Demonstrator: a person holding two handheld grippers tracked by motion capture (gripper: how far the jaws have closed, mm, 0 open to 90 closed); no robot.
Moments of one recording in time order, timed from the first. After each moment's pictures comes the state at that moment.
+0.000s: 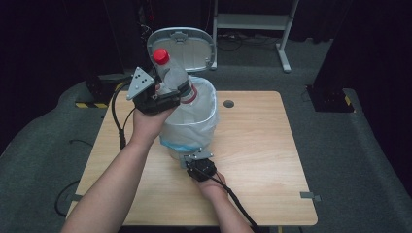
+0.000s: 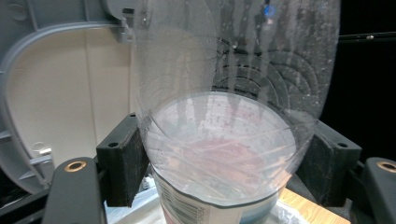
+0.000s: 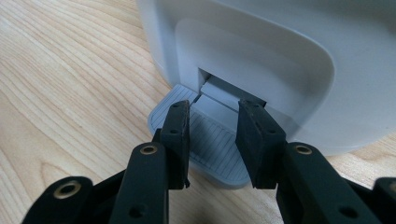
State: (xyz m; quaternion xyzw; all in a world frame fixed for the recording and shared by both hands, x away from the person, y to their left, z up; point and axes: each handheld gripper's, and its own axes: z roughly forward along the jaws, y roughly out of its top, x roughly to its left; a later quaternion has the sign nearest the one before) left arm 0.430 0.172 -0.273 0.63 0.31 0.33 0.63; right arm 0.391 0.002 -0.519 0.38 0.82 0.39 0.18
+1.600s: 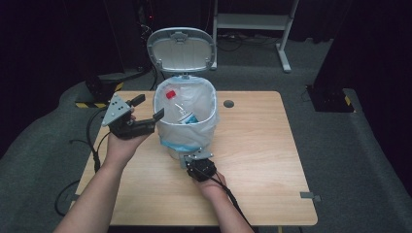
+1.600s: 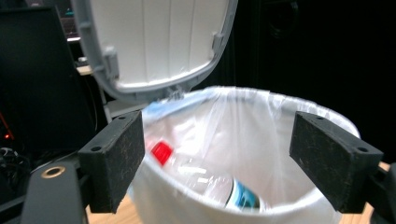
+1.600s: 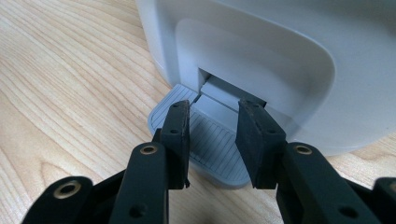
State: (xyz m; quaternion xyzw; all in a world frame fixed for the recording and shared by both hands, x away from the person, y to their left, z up) left arm 0.392 0.240 -0.325 0.68 0.33 0.33 0.57; right arm 0.391 0.002 -0.519 0.38 0.82 0.38 0.18
